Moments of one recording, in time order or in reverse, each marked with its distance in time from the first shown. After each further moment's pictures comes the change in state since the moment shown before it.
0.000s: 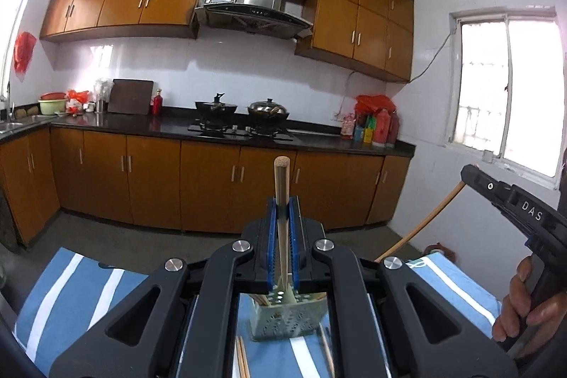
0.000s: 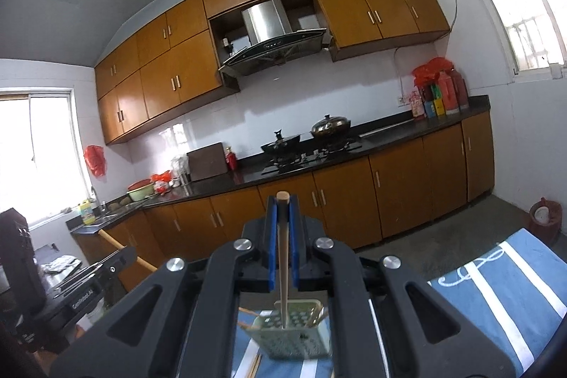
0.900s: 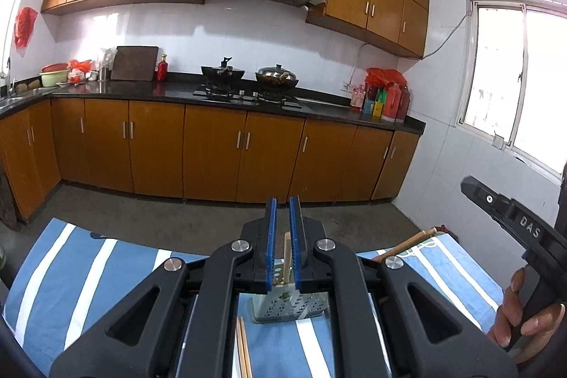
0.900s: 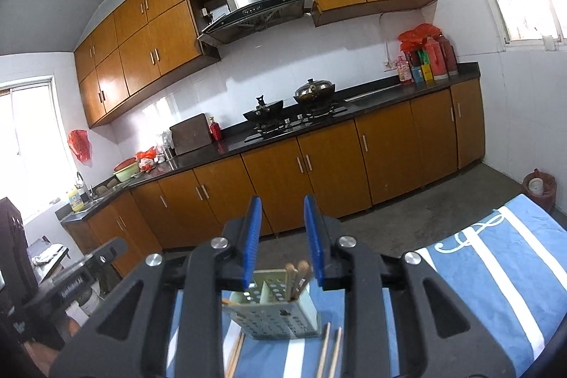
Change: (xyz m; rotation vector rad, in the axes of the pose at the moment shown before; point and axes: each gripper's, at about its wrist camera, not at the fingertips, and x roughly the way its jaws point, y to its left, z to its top) left arm 0.029 0.018 -0.030 -0.044 0.118 0.012; right arm 0.034 -0.031 -0.051 0.041 0.137 -0.050
